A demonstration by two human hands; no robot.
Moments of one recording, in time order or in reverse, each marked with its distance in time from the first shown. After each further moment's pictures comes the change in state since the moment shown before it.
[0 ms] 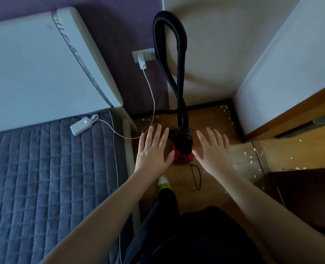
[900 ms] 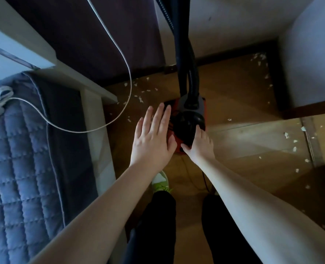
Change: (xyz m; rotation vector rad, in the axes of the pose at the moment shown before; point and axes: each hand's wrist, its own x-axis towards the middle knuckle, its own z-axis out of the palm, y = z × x) left_hand 0.196 -0.019 0.304 -0.103 -0.108 -0.041; right_hand 0.198 0.025 0.414 0.450 -0.381 0.314
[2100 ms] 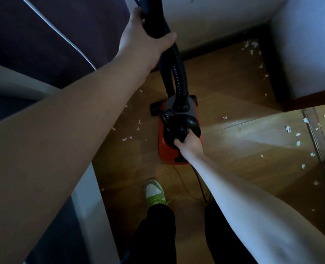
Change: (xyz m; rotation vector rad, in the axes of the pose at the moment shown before) left_hand 0.207 0.020 -0.044 -0.889 0.069 -0.163; right_hand 0.074 0.018 0.043 0.525 -0.051 0.128
